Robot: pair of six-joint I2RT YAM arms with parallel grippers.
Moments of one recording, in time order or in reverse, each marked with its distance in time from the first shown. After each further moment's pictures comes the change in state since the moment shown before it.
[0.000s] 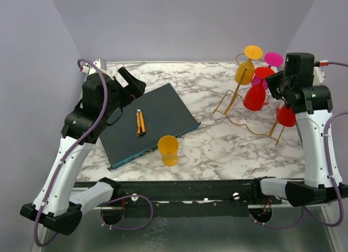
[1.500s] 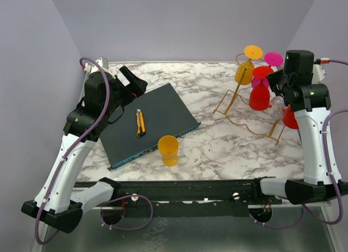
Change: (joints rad) left arm 0.000 0.020 0.000 0.019 0.008 0.000; right arm 0.000 0.019 0.001 0.062 0.026 0.002
